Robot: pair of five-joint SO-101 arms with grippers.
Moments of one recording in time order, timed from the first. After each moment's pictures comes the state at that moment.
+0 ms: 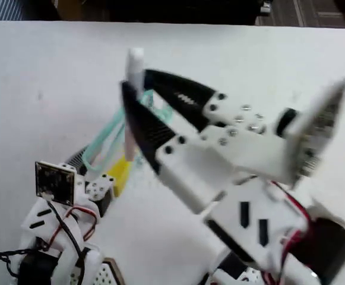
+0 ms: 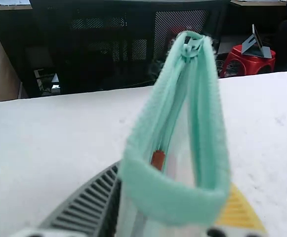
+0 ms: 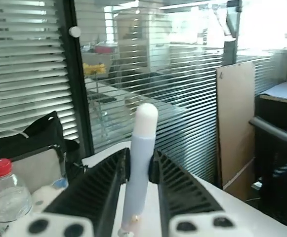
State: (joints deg) left arm 10.9 -104.7 69.6 60.3 4.1; right arm -50.9 -37.2 -23.1 66.5 -1.2
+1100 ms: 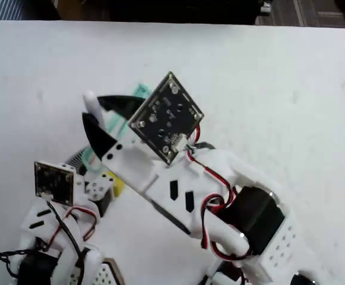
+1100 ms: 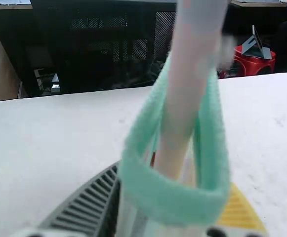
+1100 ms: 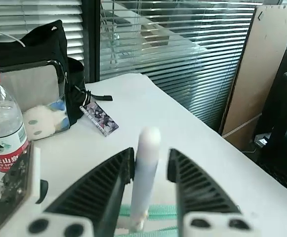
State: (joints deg) left arm 10.9 -104.7 69.6 60.3 4.4; right arm -53.9 -37.2 -5.7 64.1 8.3
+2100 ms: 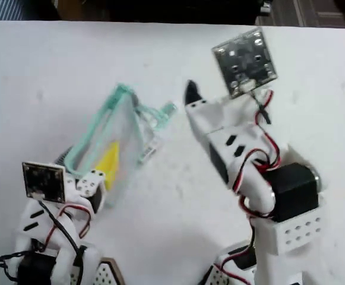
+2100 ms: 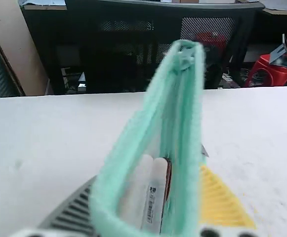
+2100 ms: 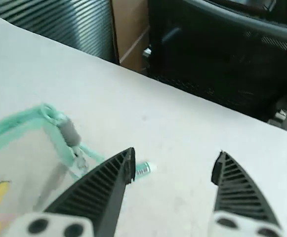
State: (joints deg) left arm 4.4 -104.7 69.2 60.3 4.5; right arm -21.2 -37.8 -4.3 77.5 8.3
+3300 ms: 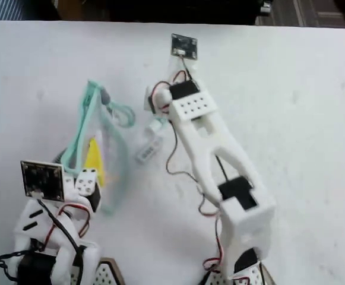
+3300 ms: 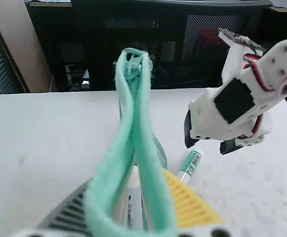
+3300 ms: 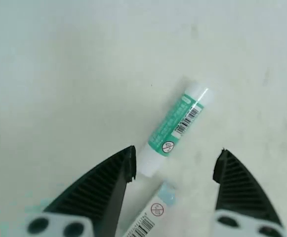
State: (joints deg) left arm 3.6 -104.5 68.9 60.3 4.6; right arm -26.1 24.7 -16.6 63.3 -30.1
